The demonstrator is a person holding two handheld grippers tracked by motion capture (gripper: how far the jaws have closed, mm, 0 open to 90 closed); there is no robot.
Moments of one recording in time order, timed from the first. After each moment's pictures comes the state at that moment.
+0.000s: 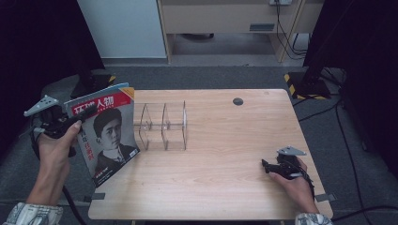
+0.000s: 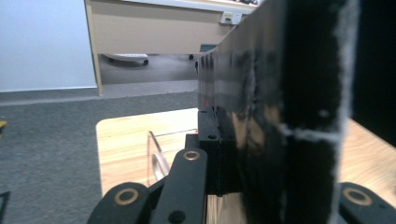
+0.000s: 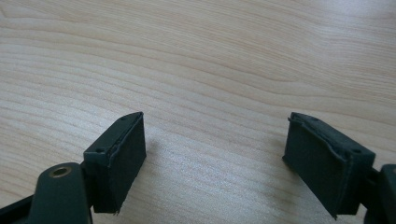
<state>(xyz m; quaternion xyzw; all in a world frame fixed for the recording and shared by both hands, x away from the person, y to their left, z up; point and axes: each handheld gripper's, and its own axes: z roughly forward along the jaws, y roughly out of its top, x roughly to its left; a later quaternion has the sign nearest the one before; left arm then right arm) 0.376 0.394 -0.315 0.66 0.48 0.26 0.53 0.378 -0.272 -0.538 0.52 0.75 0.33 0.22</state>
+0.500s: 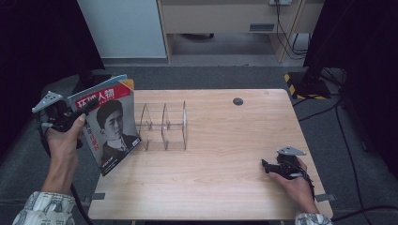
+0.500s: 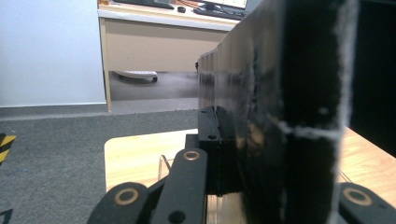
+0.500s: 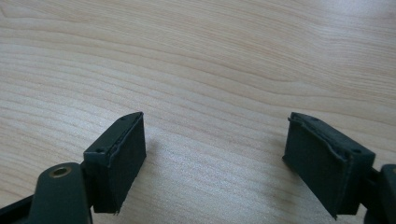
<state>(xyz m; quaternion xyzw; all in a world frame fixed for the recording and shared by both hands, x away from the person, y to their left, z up) 0.399 0.393 -0.324 0.63 0.48 0.28 0.55 0.378 -0.272 -0.538 0.52 0.75 0.33 0.22</state>
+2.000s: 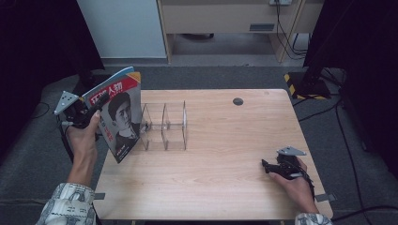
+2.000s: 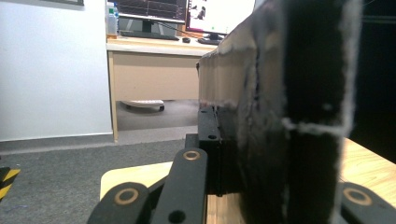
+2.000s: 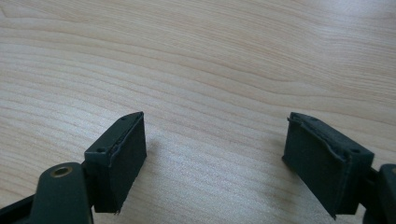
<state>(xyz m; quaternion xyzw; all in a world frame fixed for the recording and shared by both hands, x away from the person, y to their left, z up) 0.423 0.371 -0.352 0.59 0.45 0.34 0.58 0.378 -0.272 -0.538 0.52 0.75 0.33 0.22</state>
